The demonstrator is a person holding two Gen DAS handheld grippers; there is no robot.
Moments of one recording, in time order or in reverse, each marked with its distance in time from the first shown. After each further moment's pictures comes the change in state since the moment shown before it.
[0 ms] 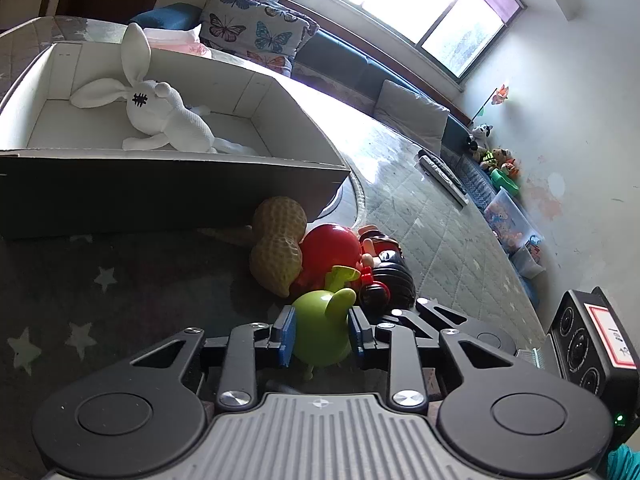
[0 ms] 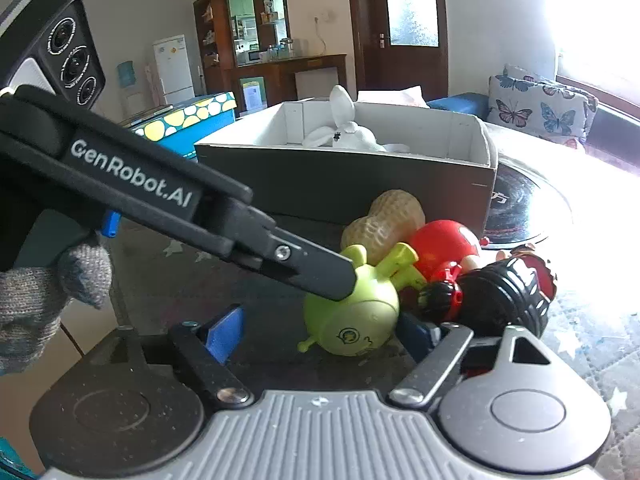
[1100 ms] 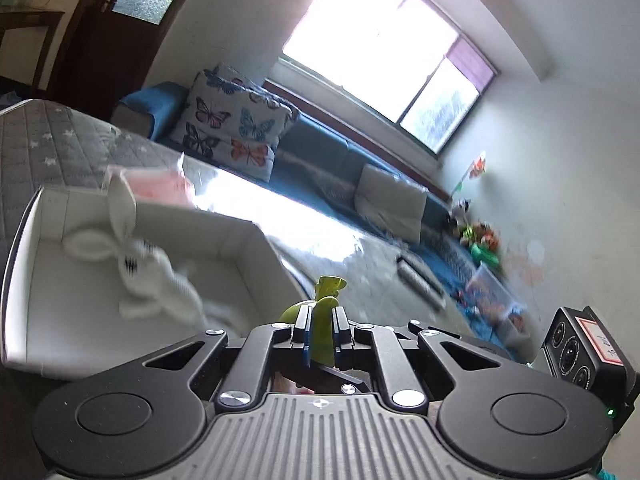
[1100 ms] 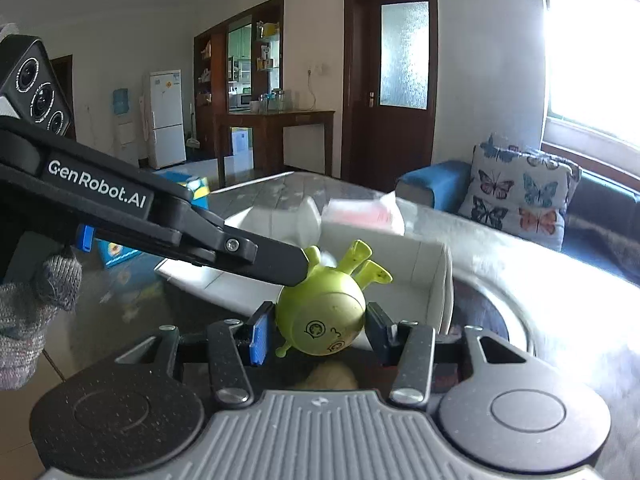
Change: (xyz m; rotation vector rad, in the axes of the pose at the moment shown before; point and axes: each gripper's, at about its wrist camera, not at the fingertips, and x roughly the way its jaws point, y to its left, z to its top) left arm -0.031 0.003 0.096 0.002 -0.257 -0.060; right arm -0.002 -0.025 0.109 -0.082 -0.157 -0.073
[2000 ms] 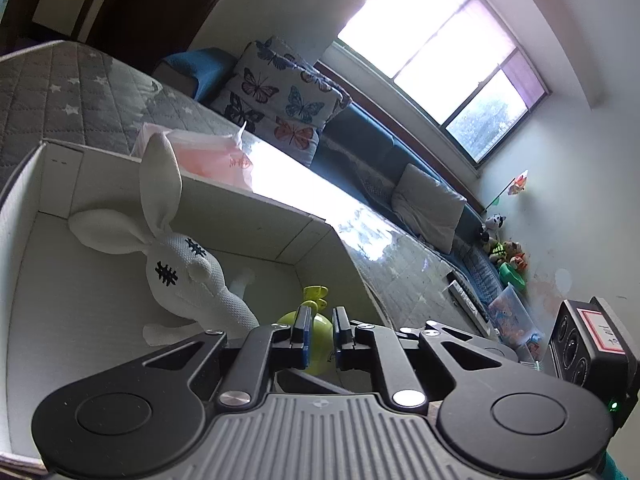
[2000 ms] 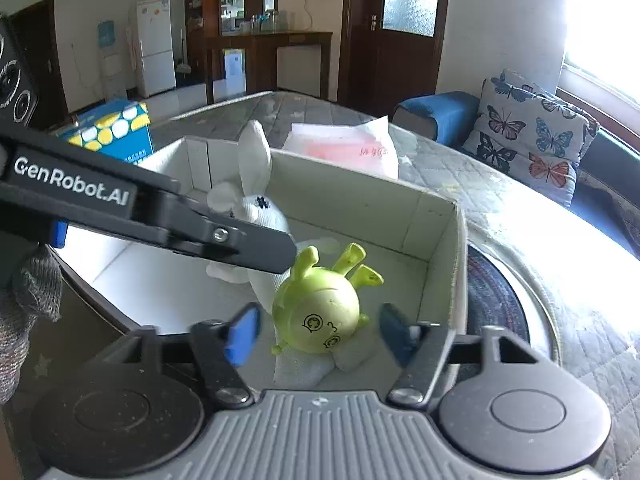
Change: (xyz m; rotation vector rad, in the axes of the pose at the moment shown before) left arm 0.064 0.066 0.014 -0.136 0.041 0.067; right arm 0.104 -0.029 0.003 -0.006 0.245 0.001
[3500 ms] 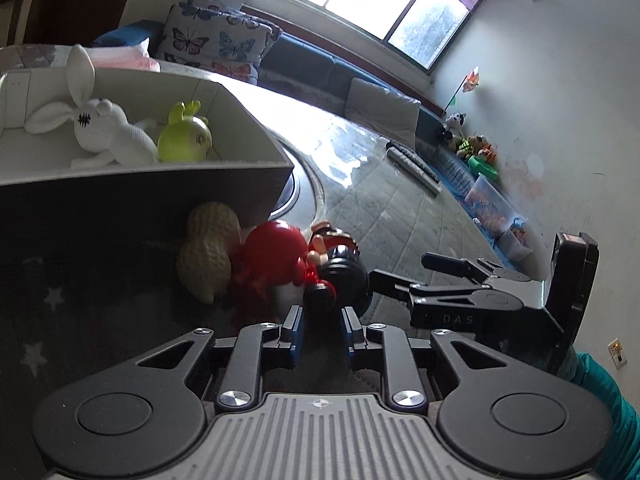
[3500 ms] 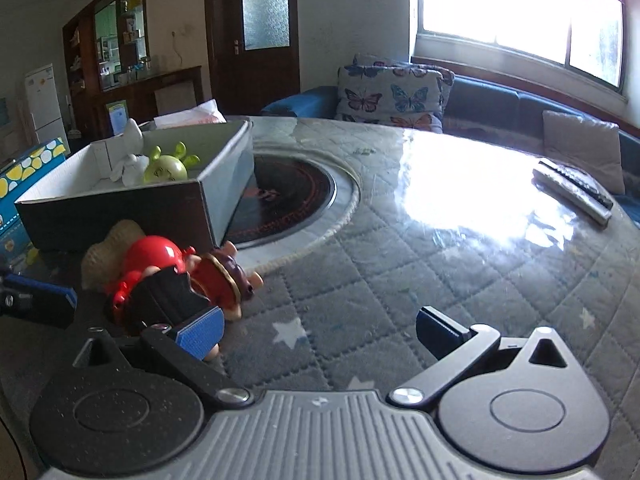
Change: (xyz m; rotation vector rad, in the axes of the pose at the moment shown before) left arm -0.041 -0.076 -0.138 0.230 0.205 -0.042; right arm -0.126 -0.059 -0.163 0.305 -0.074 -0.283
